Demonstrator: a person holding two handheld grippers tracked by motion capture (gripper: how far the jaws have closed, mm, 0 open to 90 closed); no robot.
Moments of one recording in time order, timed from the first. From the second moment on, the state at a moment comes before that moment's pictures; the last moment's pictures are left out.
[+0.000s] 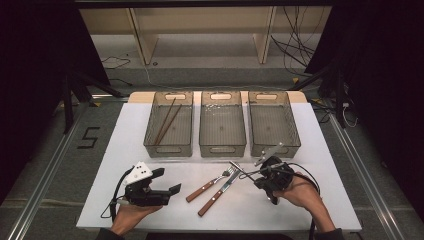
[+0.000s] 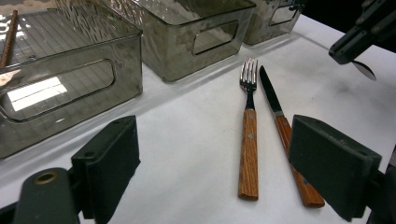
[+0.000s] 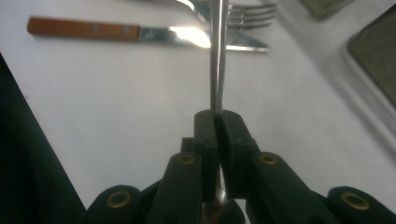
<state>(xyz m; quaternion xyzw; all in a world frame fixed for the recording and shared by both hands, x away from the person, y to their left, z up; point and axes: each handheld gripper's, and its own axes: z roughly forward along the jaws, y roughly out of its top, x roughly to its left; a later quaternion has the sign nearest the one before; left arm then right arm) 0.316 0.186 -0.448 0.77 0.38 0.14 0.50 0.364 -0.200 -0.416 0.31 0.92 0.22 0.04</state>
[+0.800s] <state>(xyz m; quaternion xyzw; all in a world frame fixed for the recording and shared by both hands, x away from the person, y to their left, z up) 0.316 0.189 -0.448 0.76 0.39 0.15 0.51 0.403 -0.194 -0.376 0.35 0.87 0.34 0.10</state>
